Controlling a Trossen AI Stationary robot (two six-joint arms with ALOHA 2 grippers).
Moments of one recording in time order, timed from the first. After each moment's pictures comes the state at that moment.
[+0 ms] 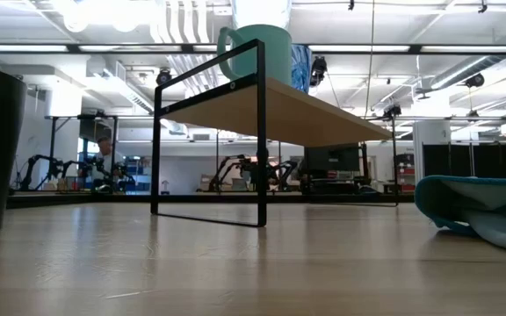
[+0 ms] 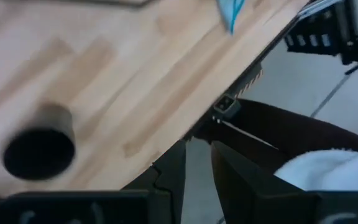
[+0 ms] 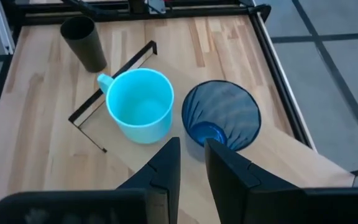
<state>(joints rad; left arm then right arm) -0.30 1.72 2.19 -1.57 0.19 -1.22 -0.14 1.40 1.81 -1.15 -0.03 -0.06</state>
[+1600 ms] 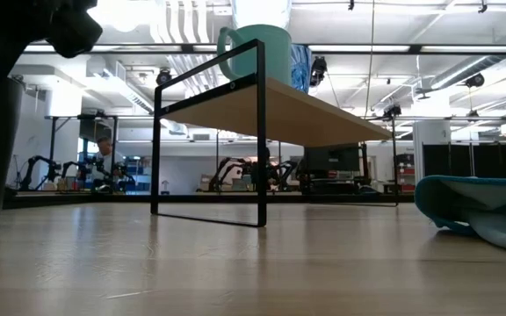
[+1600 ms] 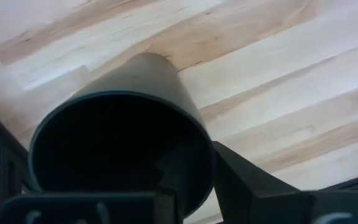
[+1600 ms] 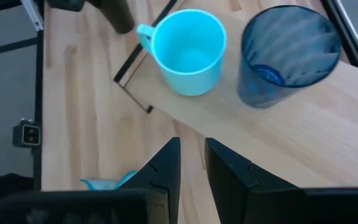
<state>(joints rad) -0.47 1.44 1.14 -1.11 0.11 -1.66 0.01 1.42 1.81 -1.31 -0.03 0.21</state>
